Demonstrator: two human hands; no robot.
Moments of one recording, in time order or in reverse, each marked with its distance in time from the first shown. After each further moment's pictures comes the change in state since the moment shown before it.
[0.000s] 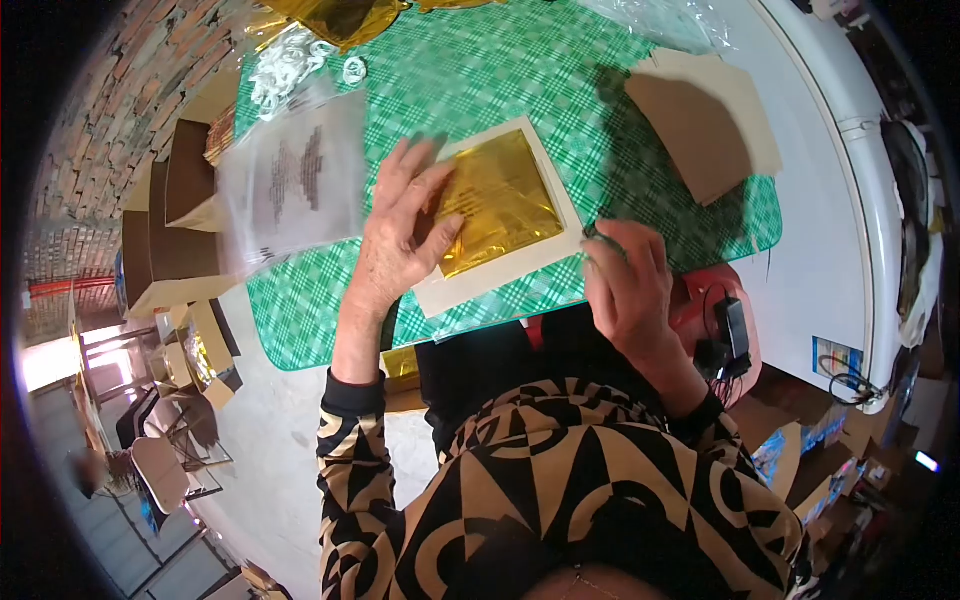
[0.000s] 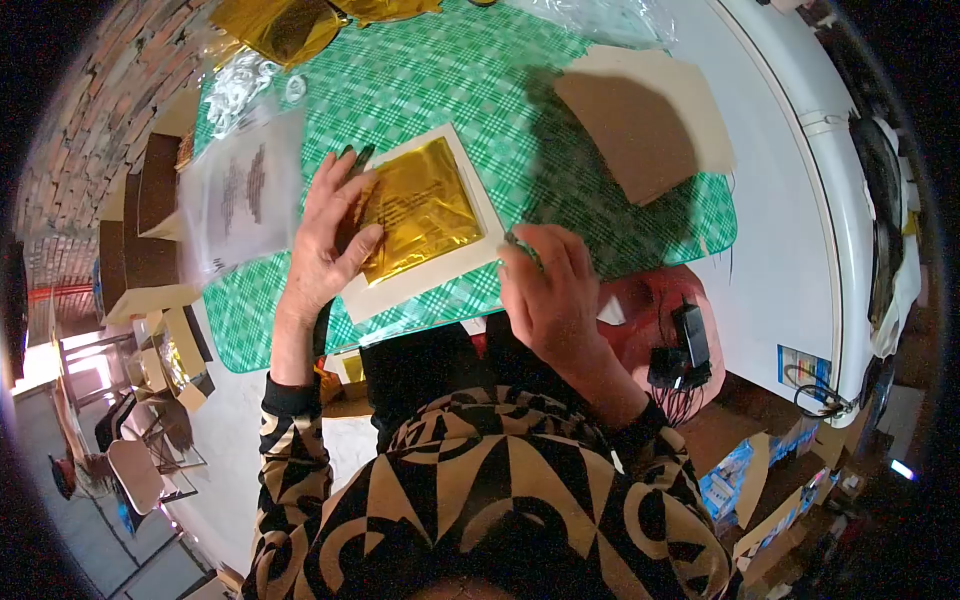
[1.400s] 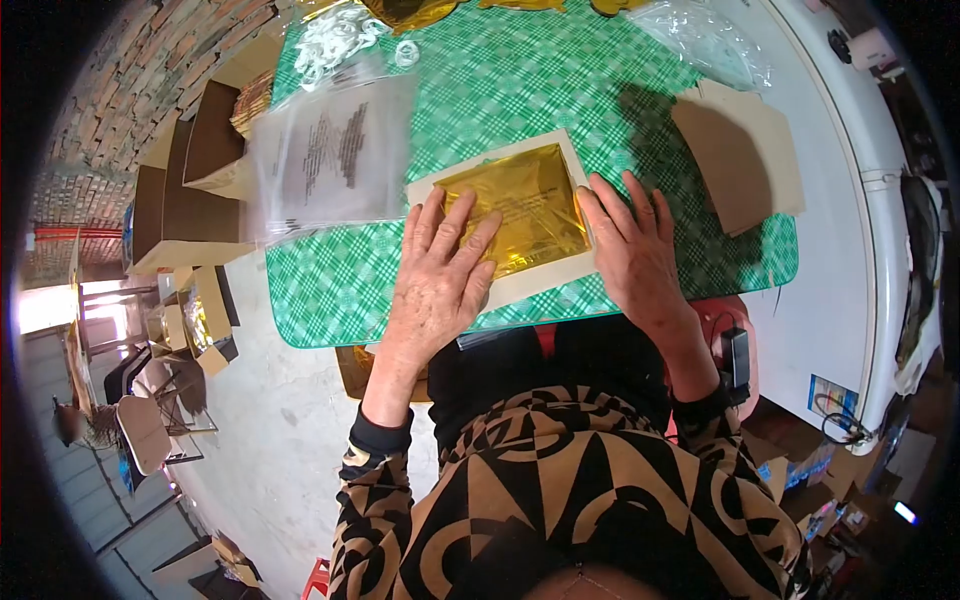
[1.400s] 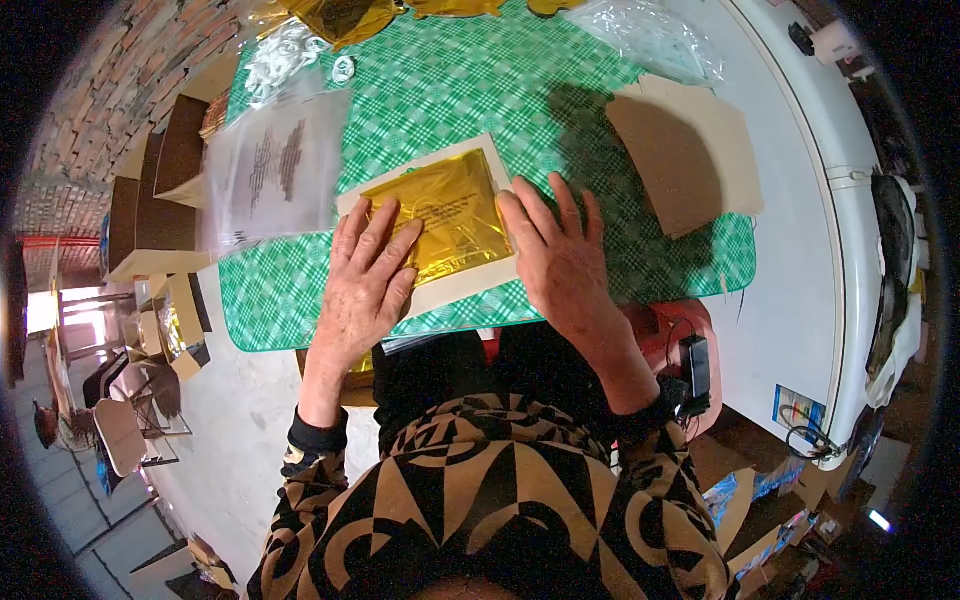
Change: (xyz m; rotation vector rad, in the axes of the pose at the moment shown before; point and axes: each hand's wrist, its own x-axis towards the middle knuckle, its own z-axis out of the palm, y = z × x) left_hand -0.052 0.039 0.004 0.364 -0.030 -0.060; right_hand 0.043 0.015 0.027 -0.225 -0.293 -0.087
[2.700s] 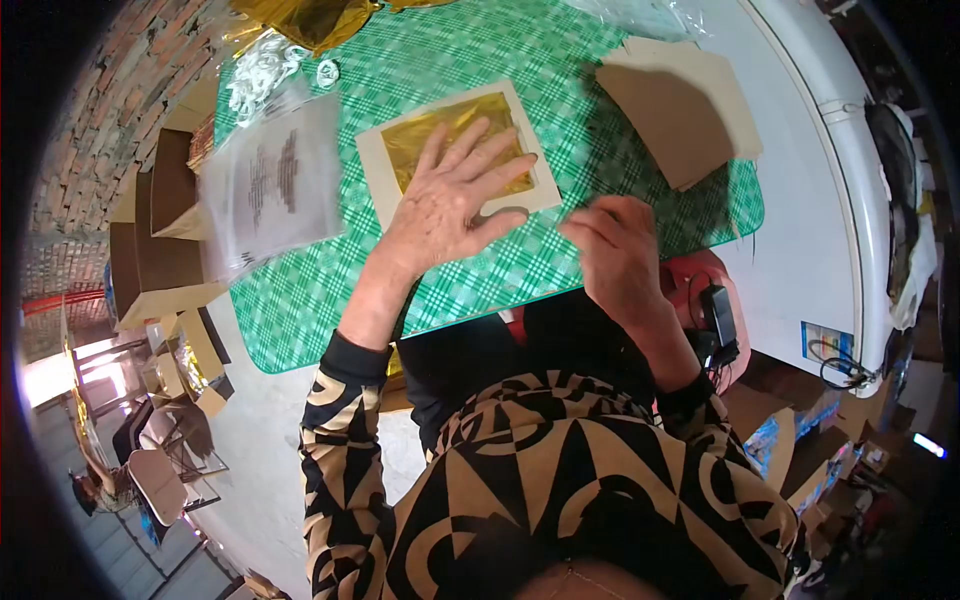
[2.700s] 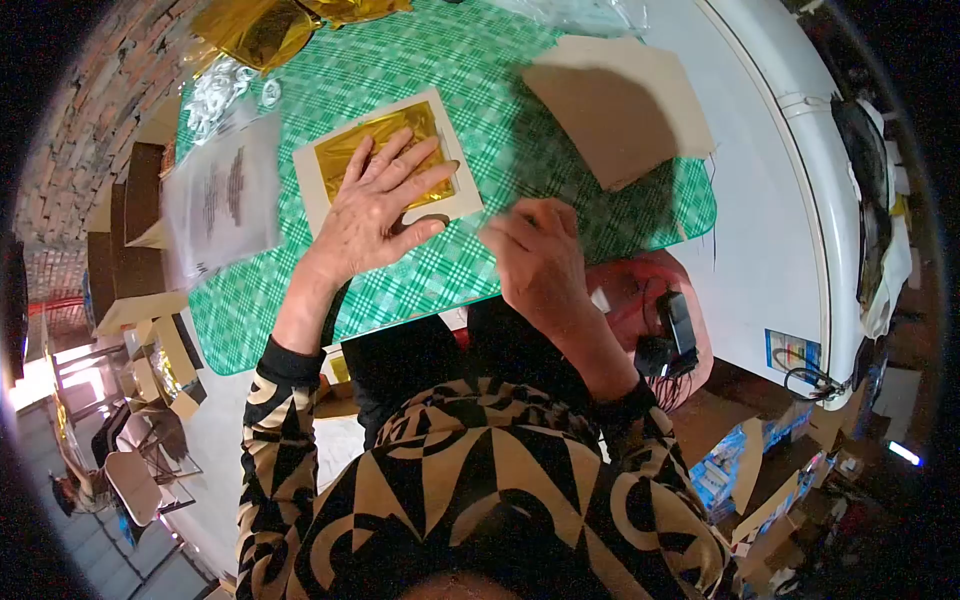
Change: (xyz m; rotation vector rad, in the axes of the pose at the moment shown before) left_hand 0.102 0.004 0.048 -0.058 -0.113 0.391; right_hand -0.040 0.016 -0.017 0.190 0.254 -0.024
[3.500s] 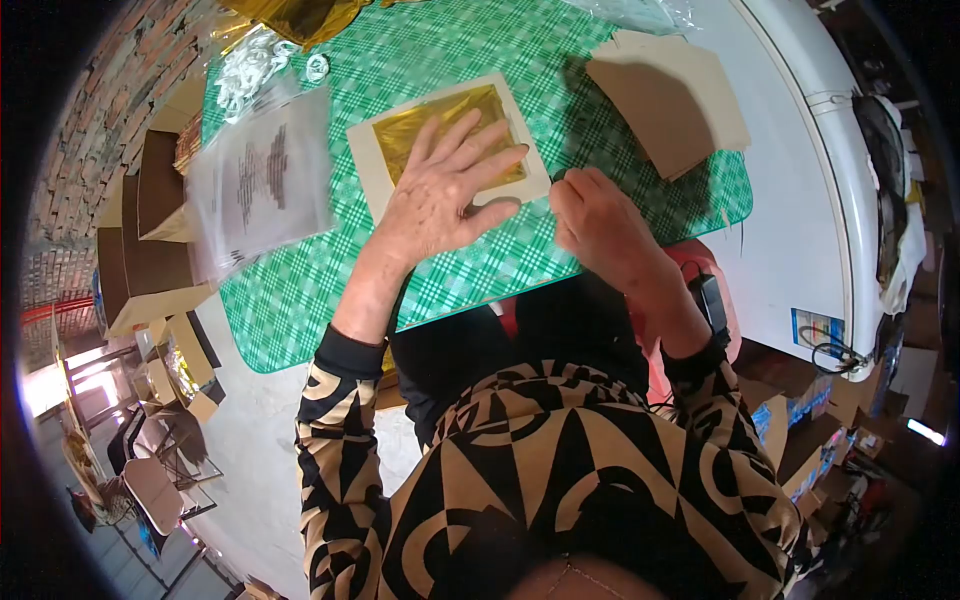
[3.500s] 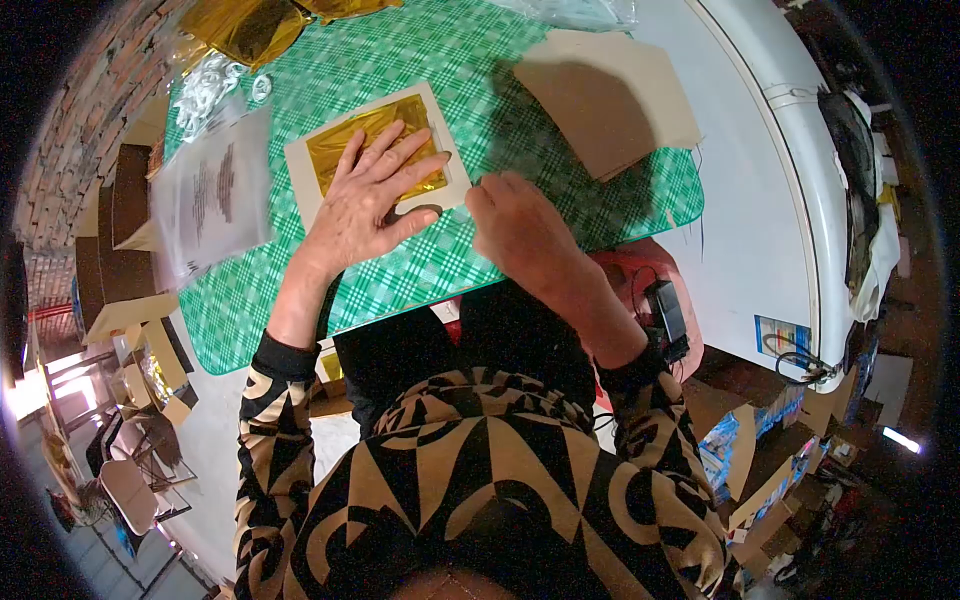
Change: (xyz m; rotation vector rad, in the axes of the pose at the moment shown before) left_hand -0.002 -0.002 0.004 -0.027 0.020 0.002; right_hand 0.032 0.006 0.001 0.042 -0.217 0.035
